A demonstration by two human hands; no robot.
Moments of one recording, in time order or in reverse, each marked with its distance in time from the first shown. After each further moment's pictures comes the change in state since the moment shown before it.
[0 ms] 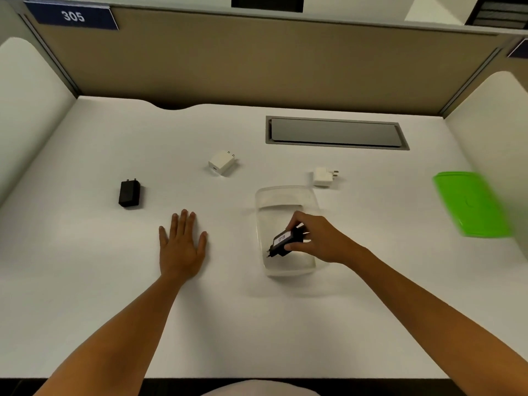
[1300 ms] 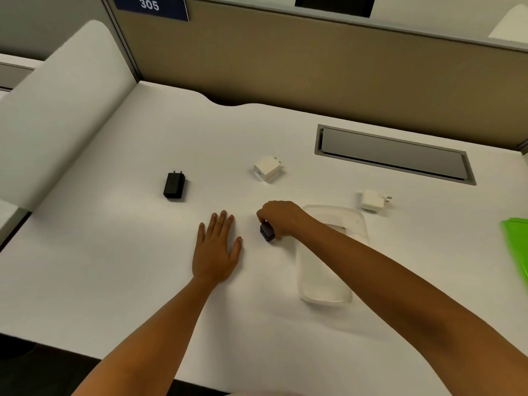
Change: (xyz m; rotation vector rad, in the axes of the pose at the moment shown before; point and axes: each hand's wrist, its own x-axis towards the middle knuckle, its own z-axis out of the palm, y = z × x) left_hand 0.004 -0.003 -0.001 -0.078 0.019 0.004; right_hand 0.176 -0.088 0.074 -1.089 -0.380 -0.154
